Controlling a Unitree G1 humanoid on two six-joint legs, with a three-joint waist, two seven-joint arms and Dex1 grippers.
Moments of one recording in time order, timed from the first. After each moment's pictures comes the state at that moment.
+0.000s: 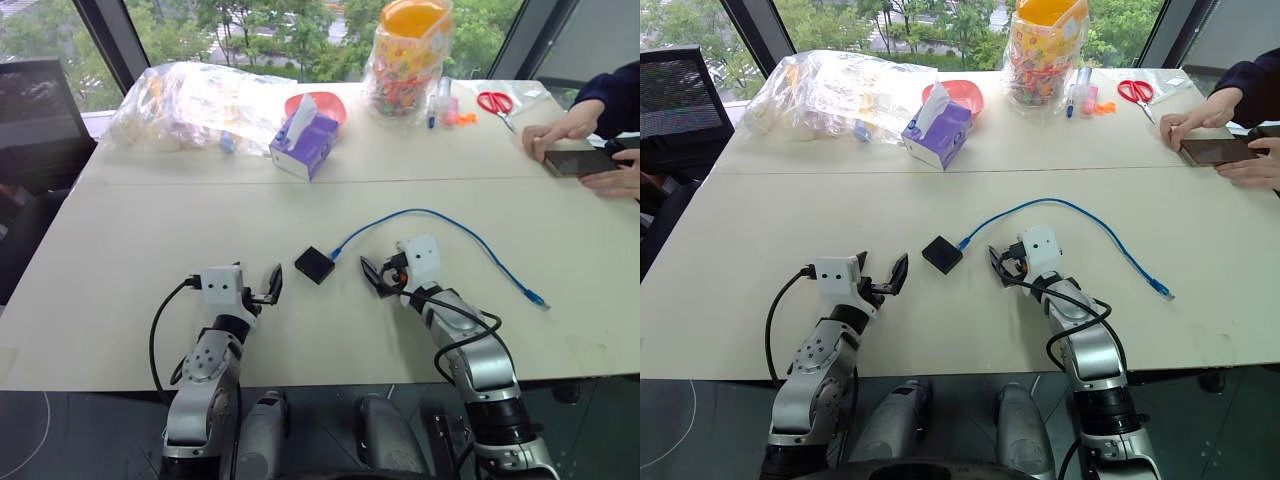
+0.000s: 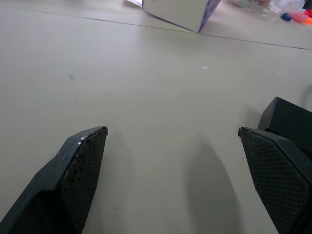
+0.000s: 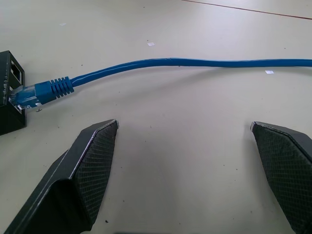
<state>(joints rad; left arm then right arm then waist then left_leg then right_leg) 0.10 0.00 -0.03 -0.31 -0.16 0.26 -0.14 -0.17 -0.22 0.06 -0.16 0.08 0.45 0.26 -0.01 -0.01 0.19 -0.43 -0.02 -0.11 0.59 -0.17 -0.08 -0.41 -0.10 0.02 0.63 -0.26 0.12</state>
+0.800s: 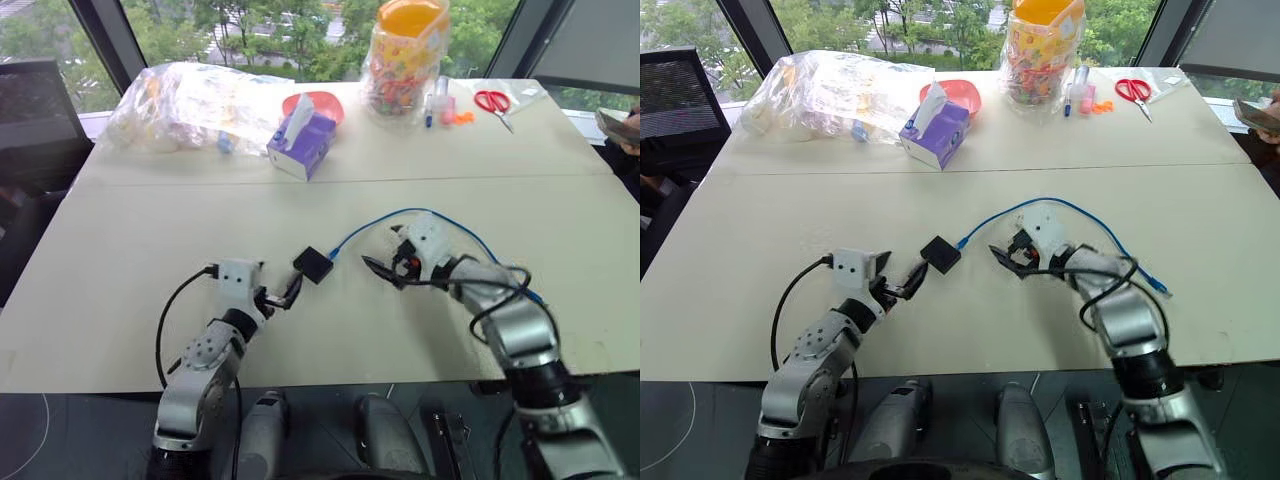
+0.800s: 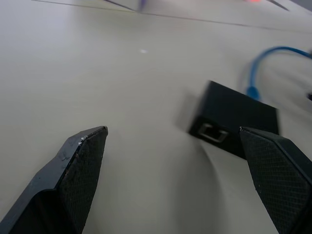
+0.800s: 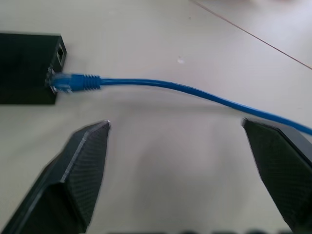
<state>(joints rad) 0.03 0.14 -0.06 -0.41 -0.31 0.51 -0.31 -0.42 -0.58 0.14 -0.12 0.12 0.54 0.69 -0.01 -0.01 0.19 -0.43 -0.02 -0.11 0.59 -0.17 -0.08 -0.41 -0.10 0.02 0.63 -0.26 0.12</state>
